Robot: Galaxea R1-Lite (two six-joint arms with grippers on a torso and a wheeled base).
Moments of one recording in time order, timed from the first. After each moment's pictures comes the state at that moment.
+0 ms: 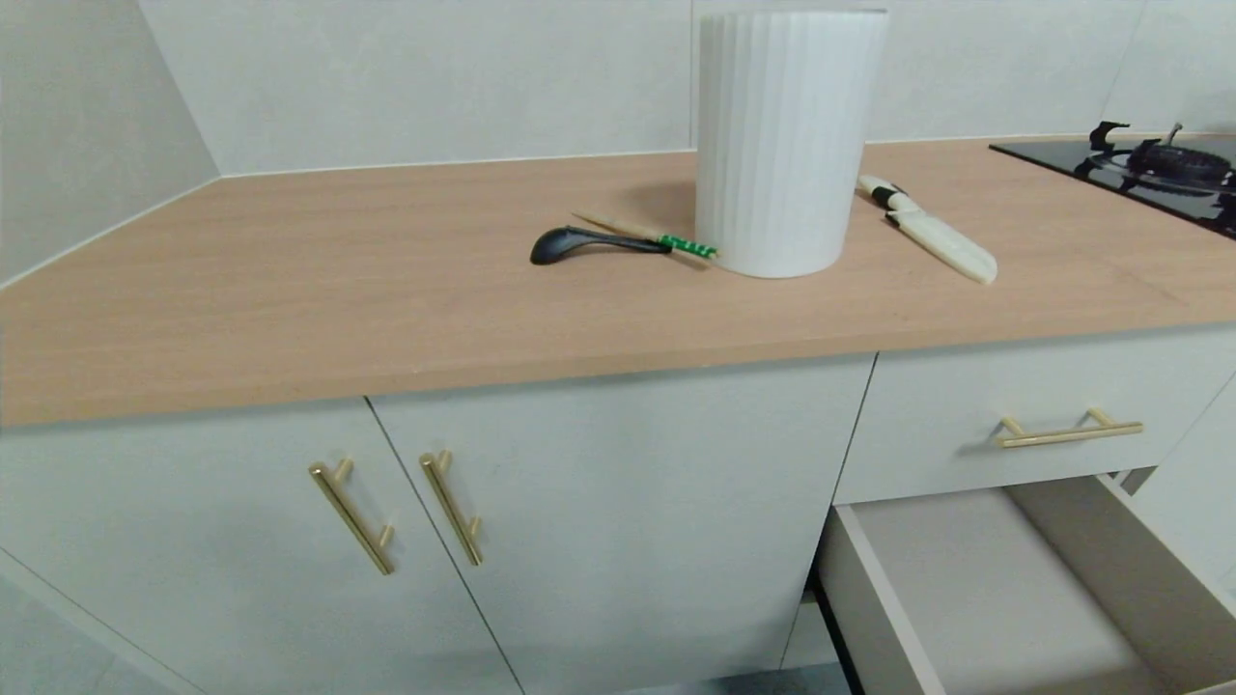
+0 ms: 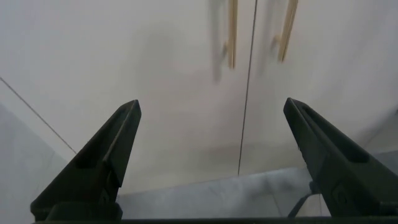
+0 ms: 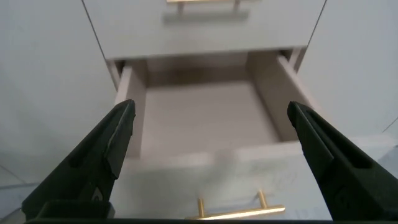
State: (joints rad) left arm 0.00 0.00 0.00 0.00 -0.01 0.07; right arm 0.00 0.00 0.00 0.00 -0.01 -0.01
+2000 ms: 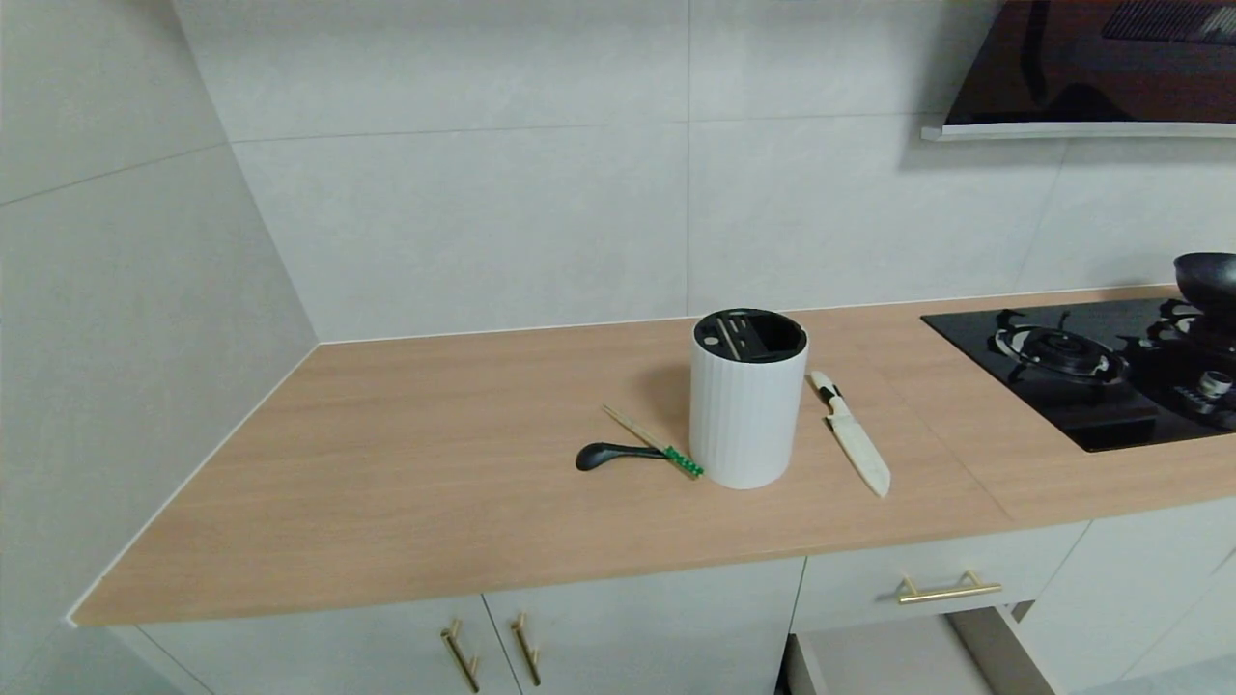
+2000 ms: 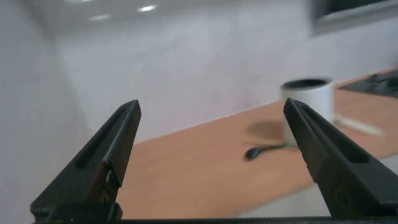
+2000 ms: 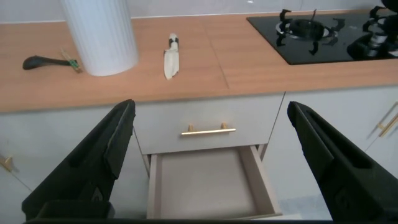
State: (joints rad) left arm -0.06 0.25 -0.27 -0.35 -0.24 0.13; right arm 0.00 0.00 0.00 0.00 -0.01 -0.01
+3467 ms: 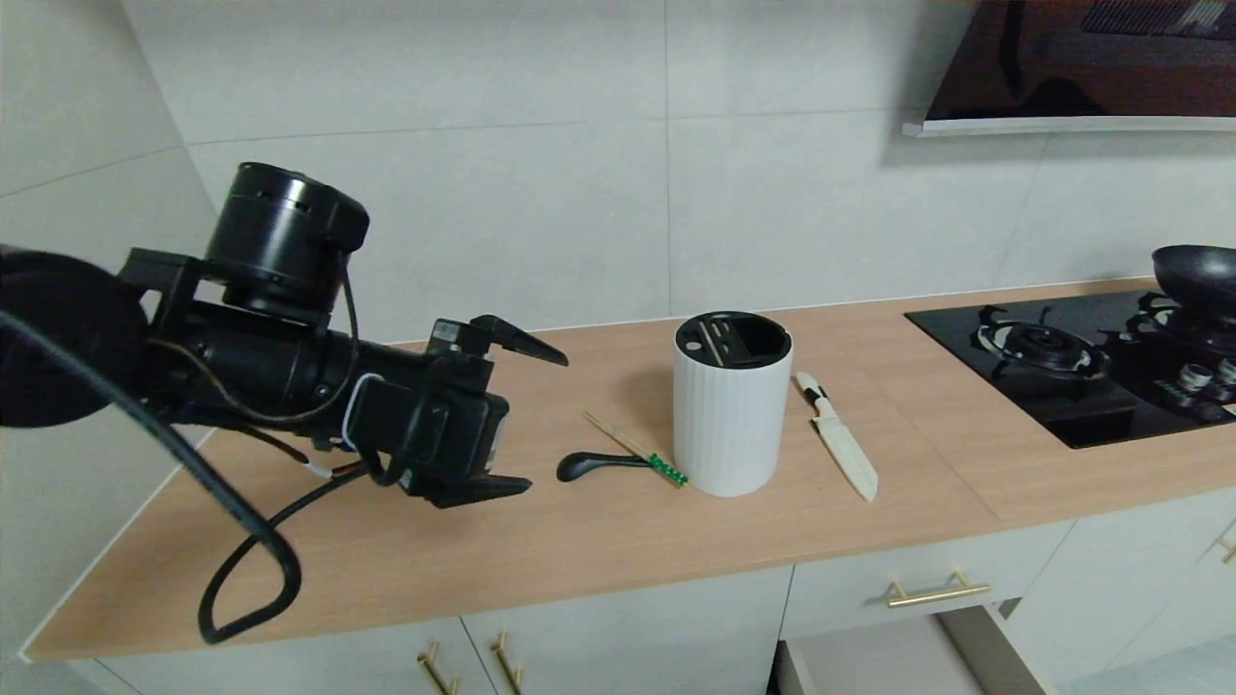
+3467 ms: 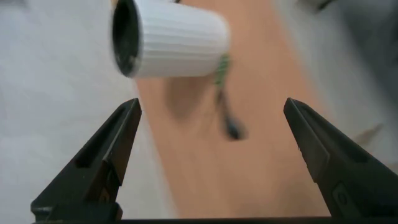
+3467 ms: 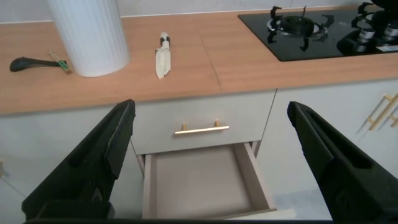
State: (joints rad) left arm -0.36 1.67 -1.27 0.32 -0.48 1.65; right arm 0.00 0.00 0.00 0.00 -0.01 -0.01
